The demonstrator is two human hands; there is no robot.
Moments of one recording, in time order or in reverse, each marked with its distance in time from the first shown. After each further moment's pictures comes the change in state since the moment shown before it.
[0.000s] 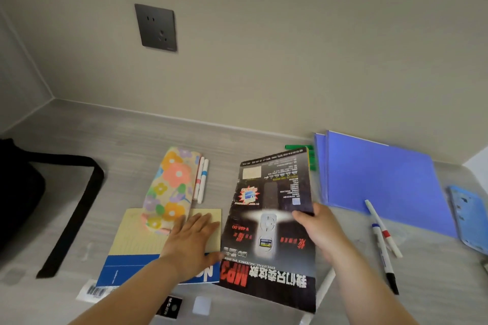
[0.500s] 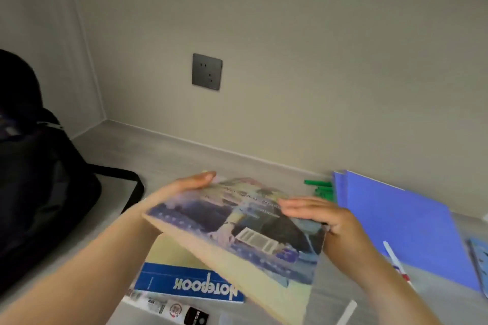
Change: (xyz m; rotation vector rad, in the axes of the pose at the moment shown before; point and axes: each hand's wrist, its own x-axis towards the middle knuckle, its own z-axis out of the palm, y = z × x) left_hand -0.048 -0.056 -0.139 -1.757 -0.111 0.043; right_hand -0.086 -0.095 0.005 -0.279 -0.222 -0.958
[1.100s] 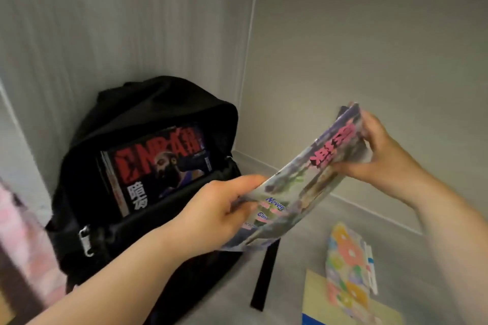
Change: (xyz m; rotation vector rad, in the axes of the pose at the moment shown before) left_hand -0.212 0.058 -0.152 0.966 0.444 0.824; right_hand 0.199 -0.179 0.127 0.029 -0.062 -0.109
